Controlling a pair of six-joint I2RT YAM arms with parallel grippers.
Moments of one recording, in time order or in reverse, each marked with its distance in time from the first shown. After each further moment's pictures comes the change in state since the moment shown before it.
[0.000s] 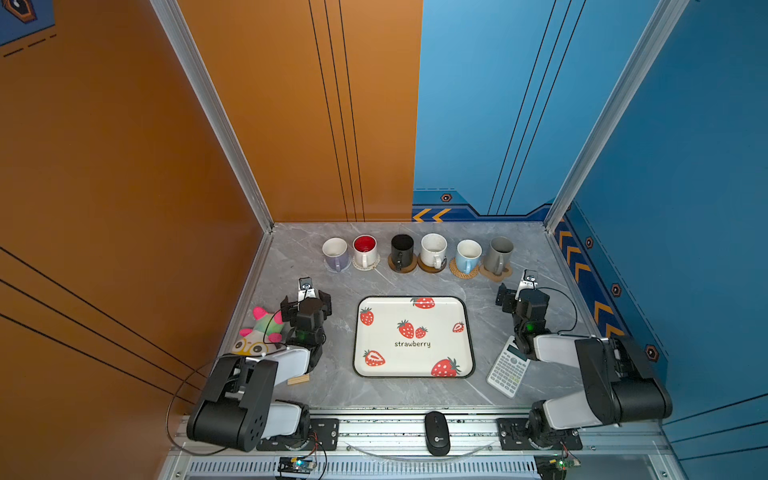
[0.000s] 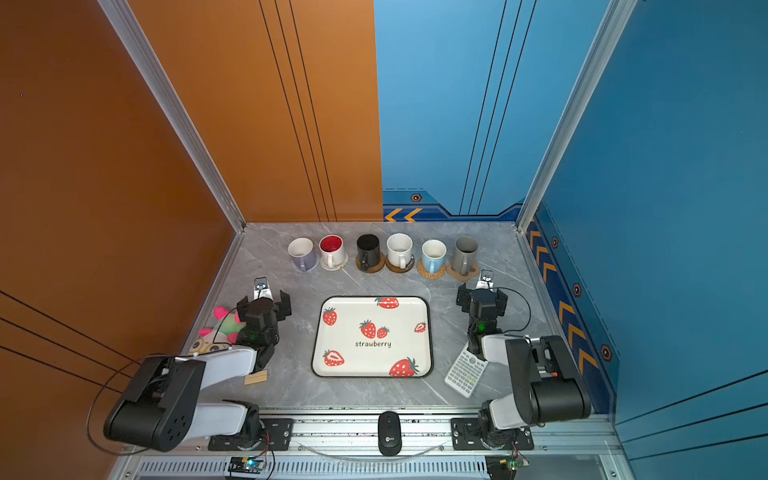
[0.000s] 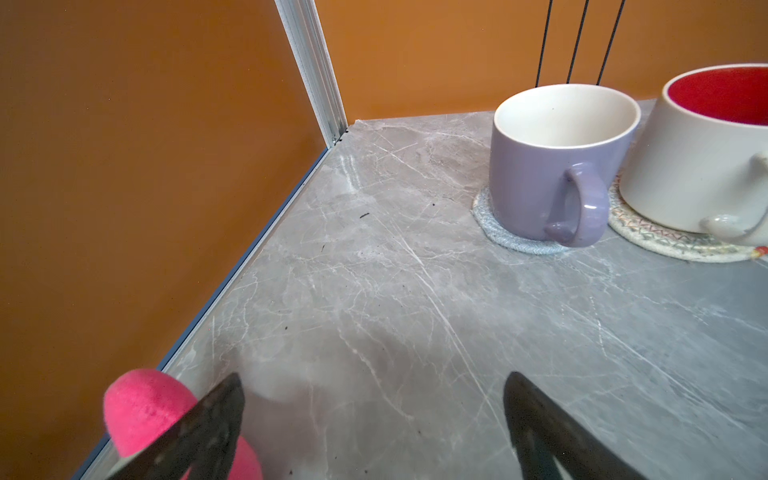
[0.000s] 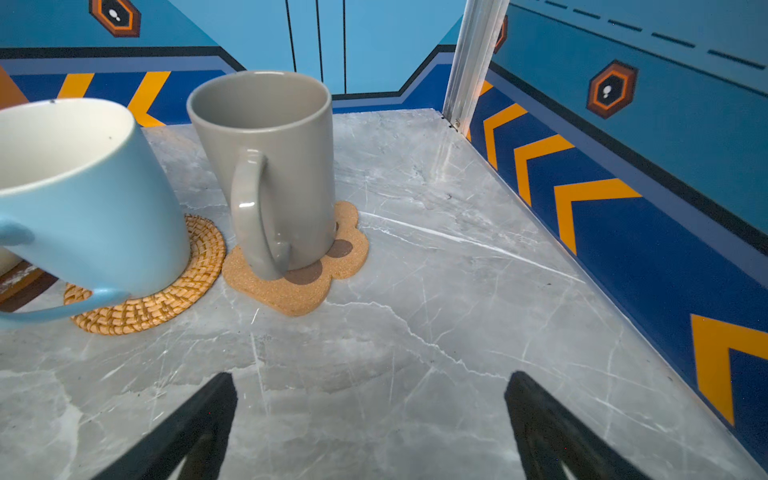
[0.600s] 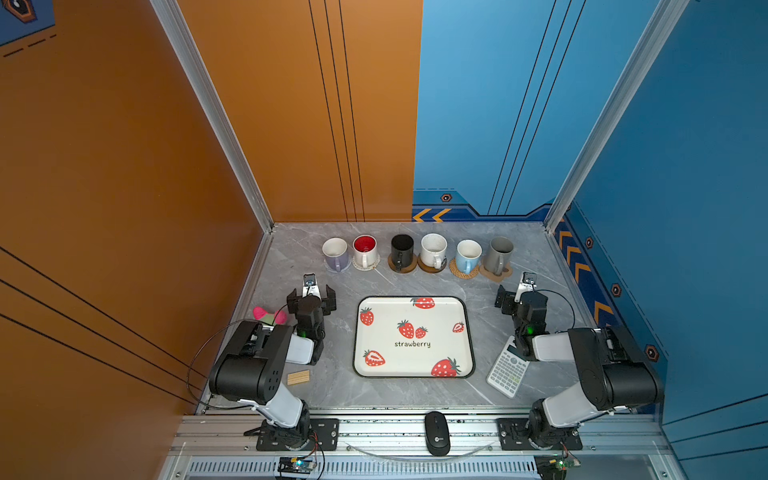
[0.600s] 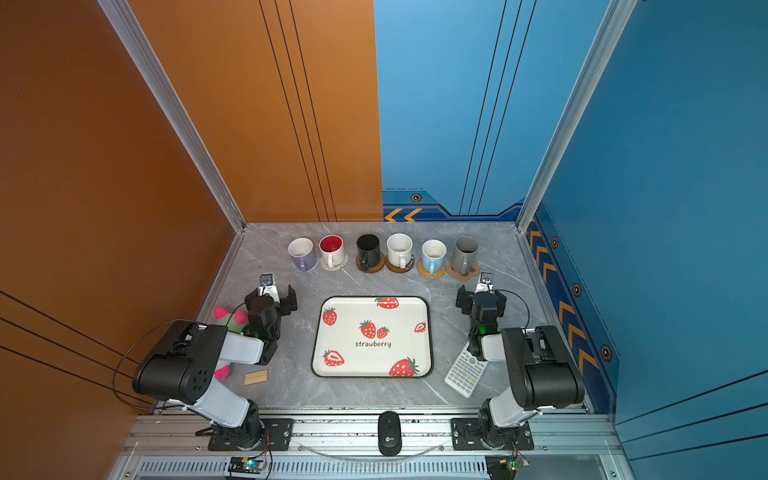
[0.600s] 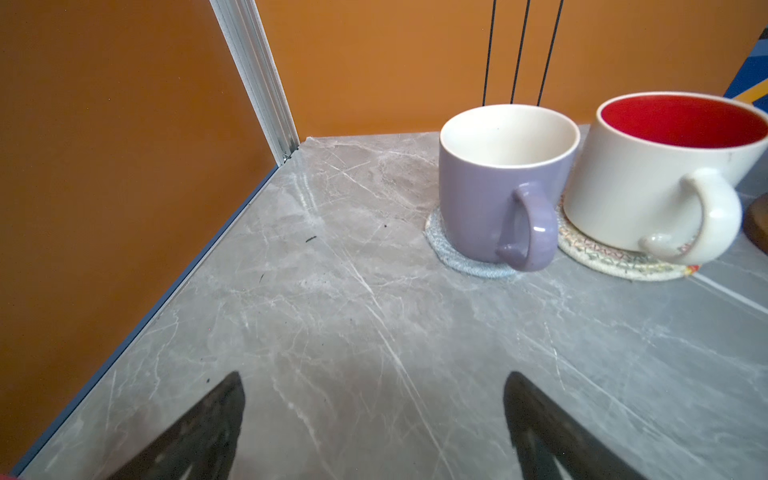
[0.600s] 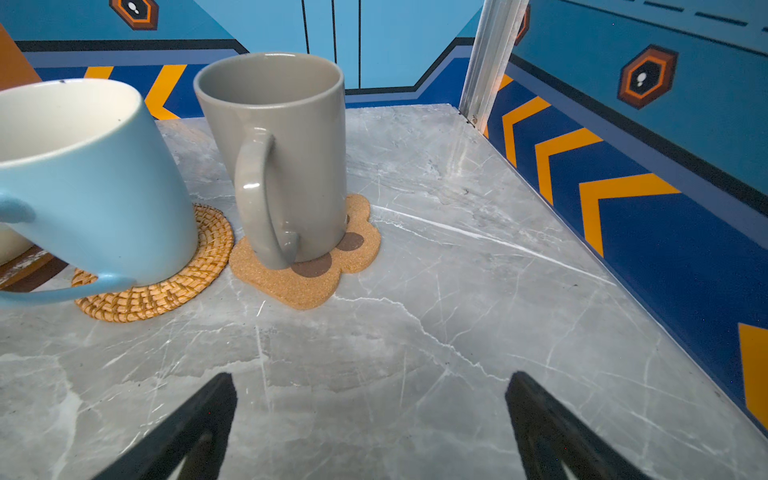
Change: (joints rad) left arm 0.046 0.216 0.045 0.235 0.155 0.010; right arm -0.031 0.039 -0.015 0.068 -0.068 -0.010
